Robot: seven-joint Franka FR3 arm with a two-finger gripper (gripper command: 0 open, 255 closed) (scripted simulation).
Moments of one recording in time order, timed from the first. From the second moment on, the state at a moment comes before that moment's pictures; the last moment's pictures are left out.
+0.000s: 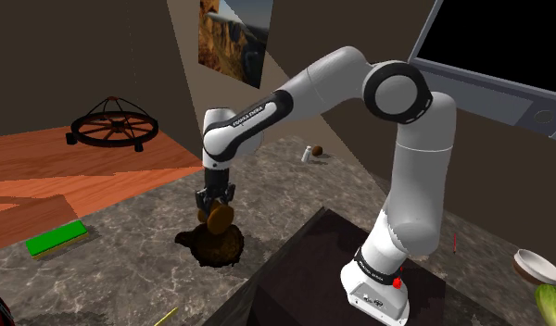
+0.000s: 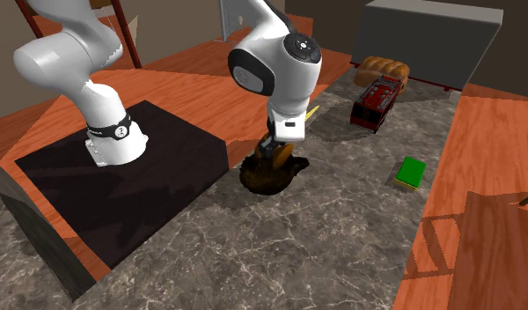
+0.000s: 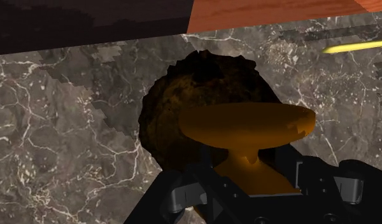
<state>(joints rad) 0.22 0.33 0.12 -2.09 0.27 2.20 0.24</state>
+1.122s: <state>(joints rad) 0.22 0.37 0.12 -2.09 0.28 2.25 0.23</state>
